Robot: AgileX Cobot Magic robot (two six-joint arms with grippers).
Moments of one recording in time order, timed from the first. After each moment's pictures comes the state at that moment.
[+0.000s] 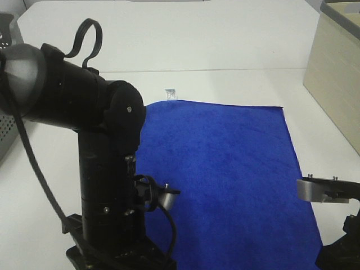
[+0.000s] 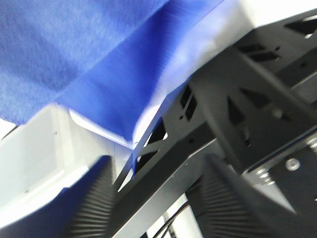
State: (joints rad) left arm -0.79 1.99 -1.12 -0.47 1.21 0.07; right arm 0.29 1.47 -0.52 0.44 1.10 -0.26
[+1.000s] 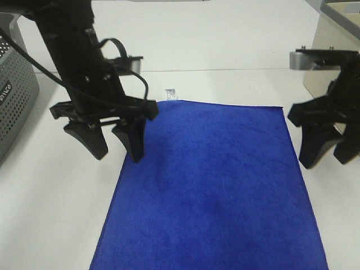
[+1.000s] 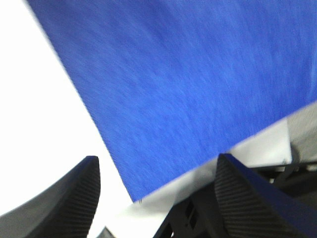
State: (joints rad) left arm -0.48 1.95 -1.46 -0.34 1.21 -0.02; right arm 0.27 1.55 -1.06 0.19 1.15 -0.04
